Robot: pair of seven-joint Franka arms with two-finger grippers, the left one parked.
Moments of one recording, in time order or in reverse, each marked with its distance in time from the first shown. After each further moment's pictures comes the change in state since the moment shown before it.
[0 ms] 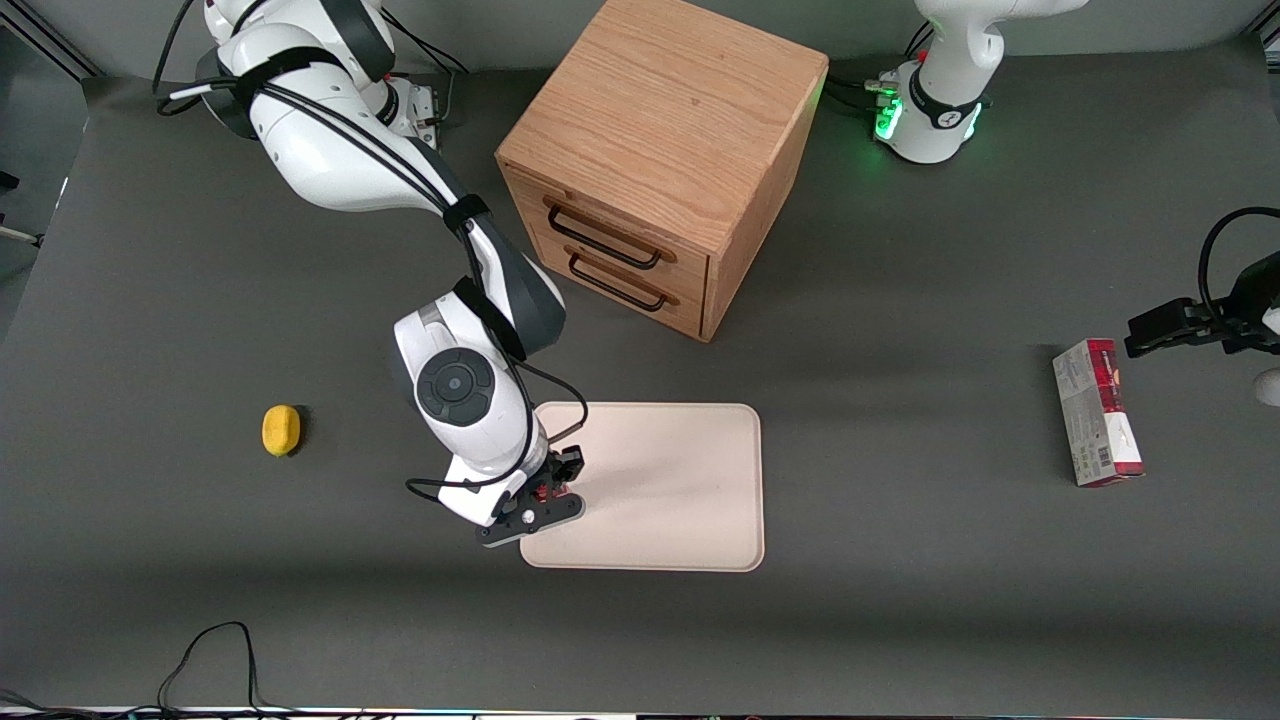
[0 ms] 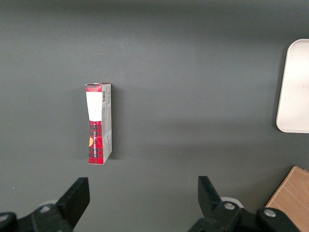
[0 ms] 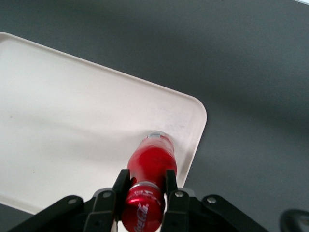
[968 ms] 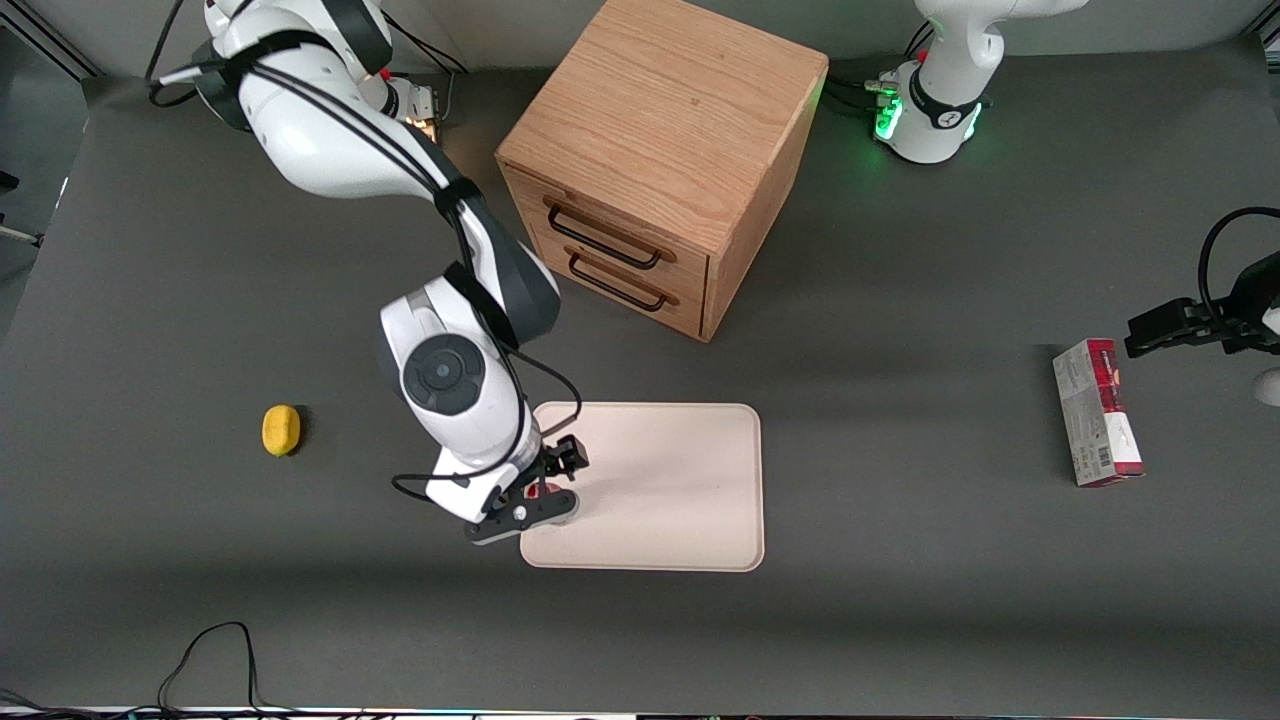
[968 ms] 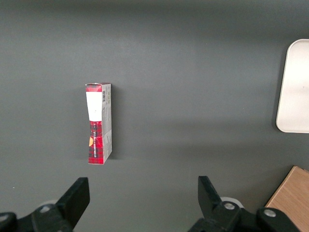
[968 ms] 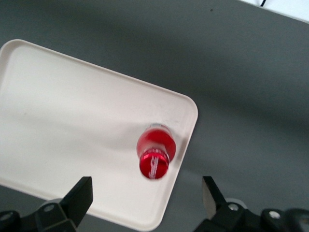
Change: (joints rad) arm 0.009 -0.074 -0.003 0.041 0.000 -0.127 0.000
